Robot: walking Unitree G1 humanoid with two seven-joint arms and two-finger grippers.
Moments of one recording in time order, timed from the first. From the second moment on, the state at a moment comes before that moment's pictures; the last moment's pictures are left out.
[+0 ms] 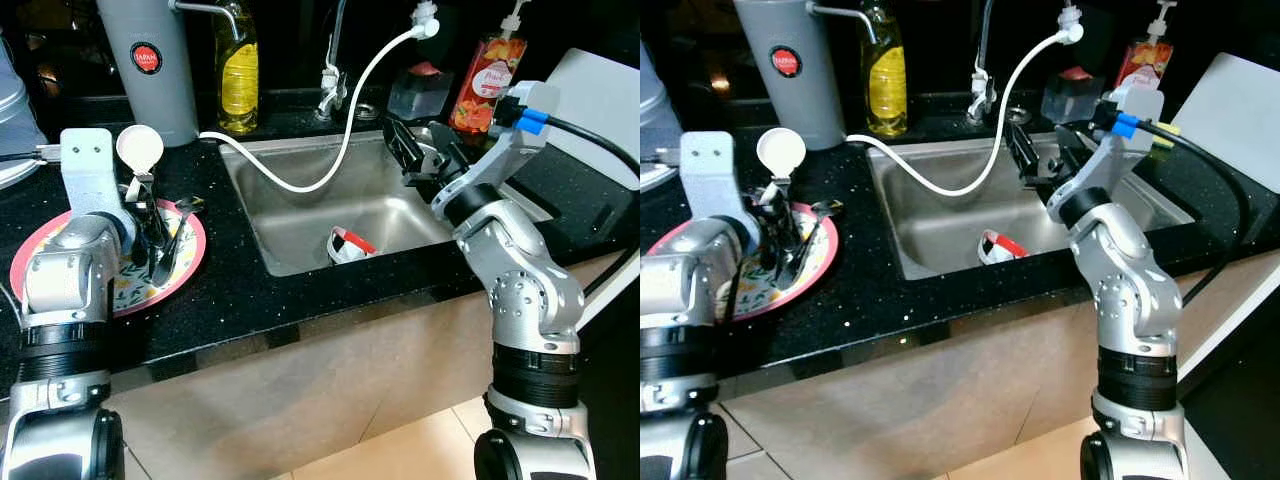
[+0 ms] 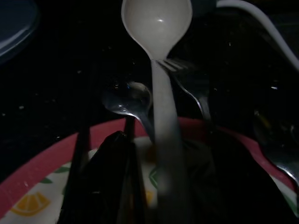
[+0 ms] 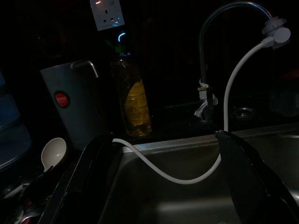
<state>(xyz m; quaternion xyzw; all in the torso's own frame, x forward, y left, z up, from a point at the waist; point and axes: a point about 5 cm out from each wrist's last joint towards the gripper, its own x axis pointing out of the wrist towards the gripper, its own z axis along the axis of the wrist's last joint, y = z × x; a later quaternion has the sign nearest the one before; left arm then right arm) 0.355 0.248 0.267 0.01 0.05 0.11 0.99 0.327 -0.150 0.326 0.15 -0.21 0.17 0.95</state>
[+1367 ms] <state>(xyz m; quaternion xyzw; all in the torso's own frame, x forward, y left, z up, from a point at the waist) 0.338 0.258 0.310 -0.01 -0.13 0.18 0.97 0.327 -0.153 0.327 0.16 -0.21 0.17 0.95</state>
